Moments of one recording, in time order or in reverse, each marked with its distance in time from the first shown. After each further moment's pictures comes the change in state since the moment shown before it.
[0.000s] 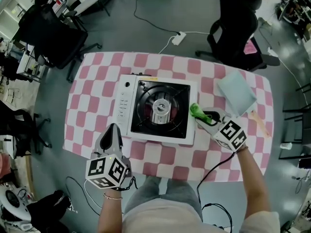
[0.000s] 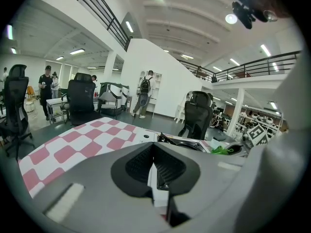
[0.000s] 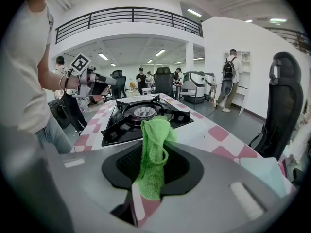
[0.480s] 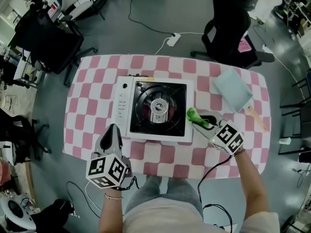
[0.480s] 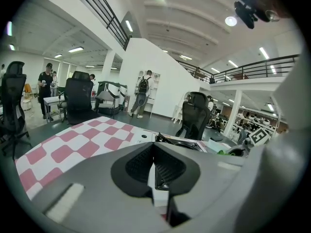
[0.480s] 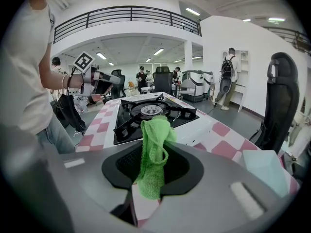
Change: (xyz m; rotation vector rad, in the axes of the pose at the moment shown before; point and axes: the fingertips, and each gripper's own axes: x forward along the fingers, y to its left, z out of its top) left arm -0.001 -0.002 0.000 -0.007 0.002 -0.033; right arm -0.006 0.024 -0.006 0.019 0.008 -0.016
